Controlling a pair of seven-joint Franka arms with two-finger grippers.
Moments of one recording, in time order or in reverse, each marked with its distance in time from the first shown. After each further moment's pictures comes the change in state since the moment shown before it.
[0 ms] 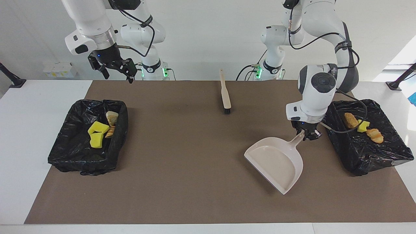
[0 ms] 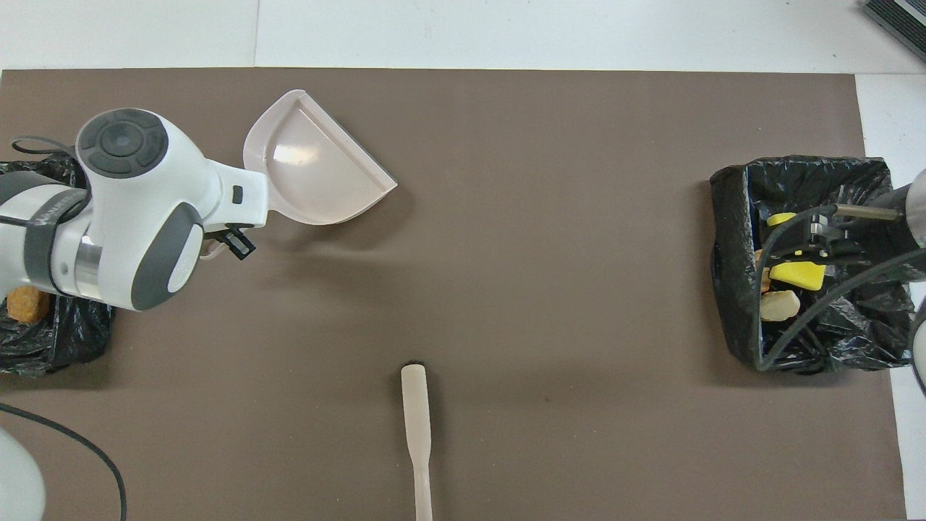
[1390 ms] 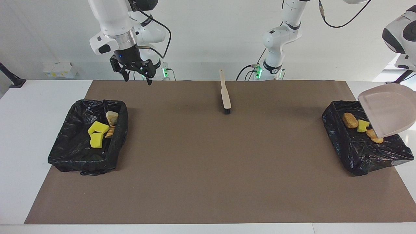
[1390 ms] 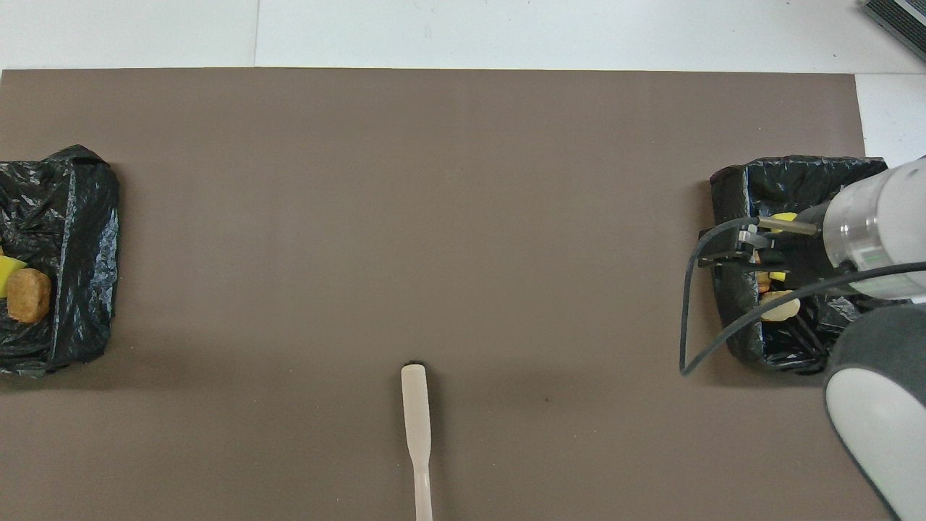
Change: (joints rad) left arm 0.569 -0.165 0.008 0.115 0.450 0.007 1.395; right arm 0.059 0.044 0.013 0.053 -0.025 0.041 0.146
